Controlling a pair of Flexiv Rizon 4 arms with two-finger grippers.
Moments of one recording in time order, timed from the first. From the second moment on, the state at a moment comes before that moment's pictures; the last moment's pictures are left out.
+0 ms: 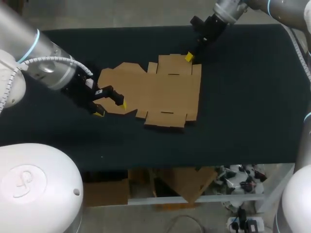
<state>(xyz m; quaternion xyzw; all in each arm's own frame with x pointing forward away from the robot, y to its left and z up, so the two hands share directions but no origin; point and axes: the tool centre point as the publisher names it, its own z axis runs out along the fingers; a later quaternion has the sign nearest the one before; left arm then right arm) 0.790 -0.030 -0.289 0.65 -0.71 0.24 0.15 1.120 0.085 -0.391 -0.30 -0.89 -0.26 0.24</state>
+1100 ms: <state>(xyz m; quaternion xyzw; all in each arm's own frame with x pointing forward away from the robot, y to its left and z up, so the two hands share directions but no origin) 0.786 -0.035 -0.289 0.63 -0.72 0.24 0.15 1.078 0.050 -0.385 -0.35 -0.84 -0.32 0.26</state>
